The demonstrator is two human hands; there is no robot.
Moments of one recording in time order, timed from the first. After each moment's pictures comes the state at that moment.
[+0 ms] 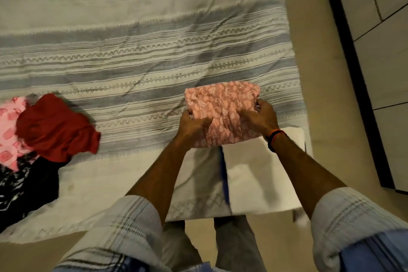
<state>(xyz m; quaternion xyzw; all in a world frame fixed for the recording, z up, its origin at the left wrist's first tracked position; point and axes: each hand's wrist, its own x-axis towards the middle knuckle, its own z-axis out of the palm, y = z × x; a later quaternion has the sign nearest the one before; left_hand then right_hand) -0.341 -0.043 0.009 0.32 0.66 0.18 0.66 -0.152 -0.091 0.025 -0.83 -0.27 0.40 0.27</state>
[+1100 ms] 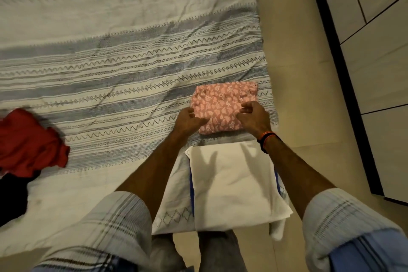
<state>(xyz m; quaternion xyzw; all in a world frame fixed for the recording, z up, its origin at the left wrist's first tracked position) -0.222 -0.024 0.009 0.40 0.66 0.09 0.63 -0.036 -0.088 0.008 -0.83 -0.29 0.40 0.26</state>
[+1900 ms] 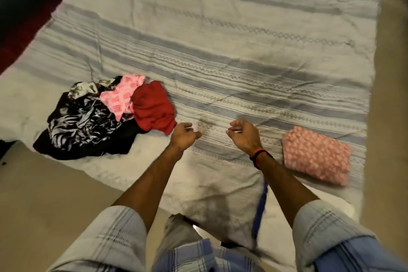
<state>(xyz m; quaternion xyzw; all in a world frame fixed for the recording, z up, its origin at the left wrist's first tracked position) -0.563 -0.062 0.088 0.25 0.74 0.31 0.54 -0.371 -0.035 0.077 -0.67 -0.53 0.47 0.21</state>
